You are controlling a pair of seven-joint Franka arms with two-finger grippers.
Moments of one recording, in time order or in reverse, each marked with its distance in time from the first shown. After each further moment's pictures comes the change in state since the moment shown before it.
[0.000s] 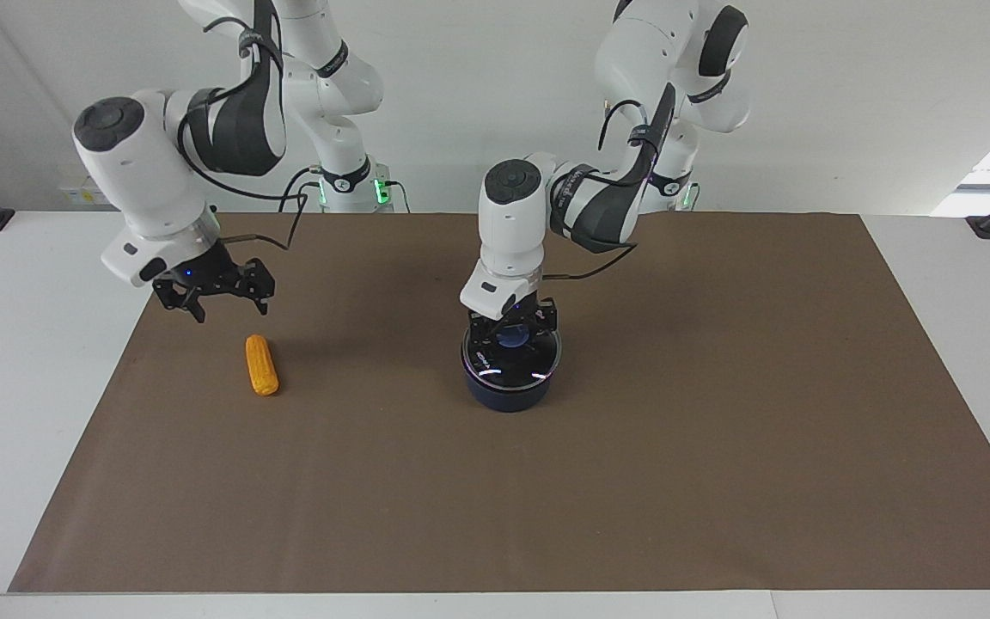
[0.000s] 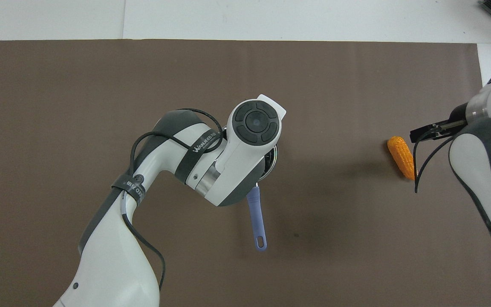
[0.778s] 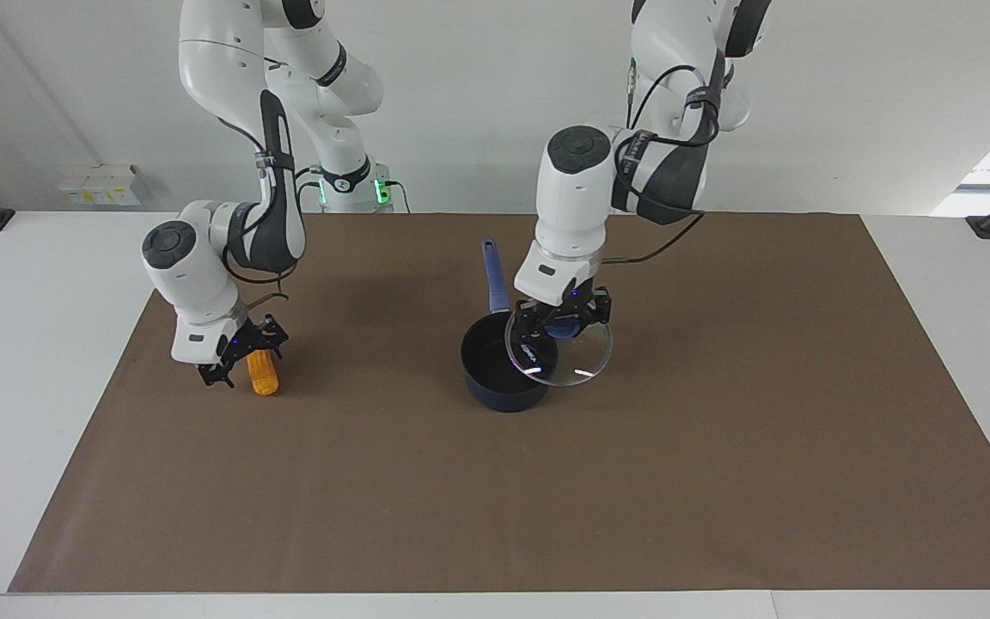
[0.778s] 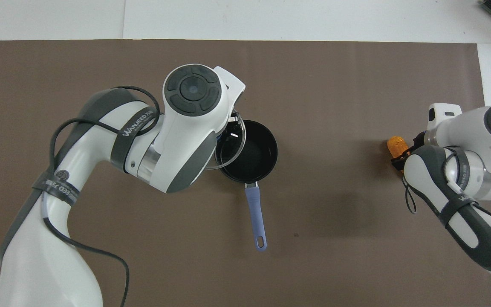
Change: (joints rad) left arm 0.108 -0.125 0.039 -0.032 0.004 -0.079 0.168; right arm -0.053 0.143 -0.002 -0.247 0.000 0.383 -0.530
